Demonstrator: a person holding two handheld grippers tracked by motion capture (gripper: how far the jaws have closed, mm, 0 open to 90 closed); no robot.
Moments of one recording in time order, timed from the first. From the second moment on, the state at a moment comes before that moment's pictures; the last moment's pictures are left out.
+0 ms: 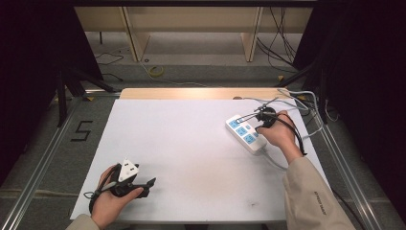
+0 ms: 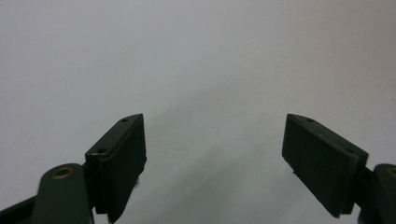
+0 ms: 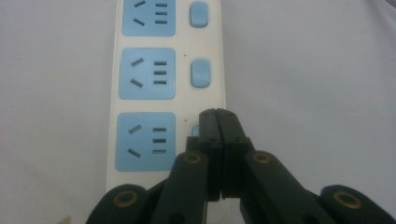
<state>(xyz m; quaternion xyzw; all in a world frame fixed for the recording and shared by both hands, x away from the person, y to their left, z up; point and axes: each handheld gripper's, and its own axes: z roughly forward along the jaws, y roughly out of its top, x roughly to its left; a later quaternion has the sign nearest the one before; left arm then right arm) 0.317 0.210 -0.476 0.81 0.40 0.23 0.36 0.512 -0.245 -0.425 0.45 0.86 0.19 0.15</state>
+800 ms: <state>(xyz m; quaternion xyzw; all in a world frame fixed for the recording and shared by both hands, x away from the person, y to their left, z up) 0.317 0.210 -0.476 0.81 0.40 0.23 0.36 0.492 -0.246 -0.420 0.44 0.86 0.22 0.16</state>
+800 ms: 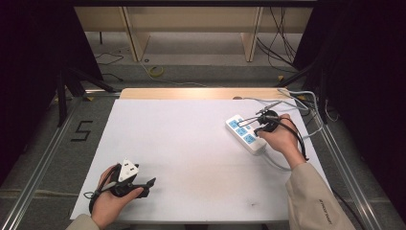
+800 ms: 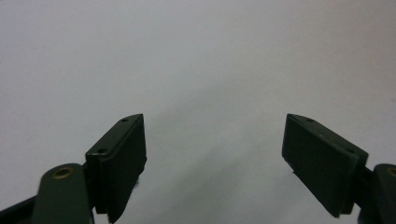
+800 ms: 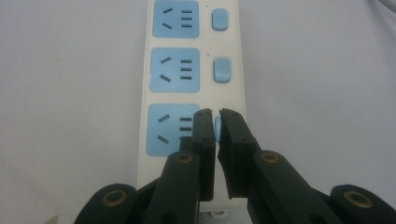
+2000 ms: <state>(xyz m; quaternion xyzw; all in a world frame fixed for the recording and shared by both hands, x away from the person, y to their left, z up) 0.317 0.210 -0.476 0.80 0.41 0.23 0.36 0.455 -0.235 -0.413 0.41 0.86 0.27 0.17</state>
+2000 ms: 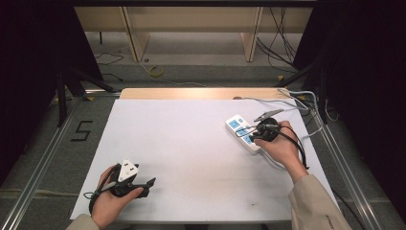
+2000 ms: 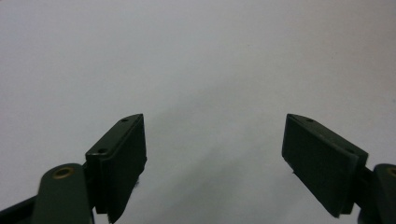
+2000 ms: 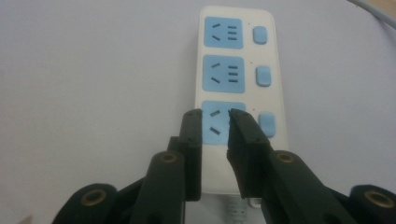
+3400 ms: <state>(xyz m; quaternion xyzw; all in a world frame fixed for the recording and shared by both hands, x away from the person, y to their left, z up) 0.316 0.209 -0.476 0.80 0.41 0.23 0.36 0.395 -0.245 -0.426 0.40 0.83 0.36 0.17</state>
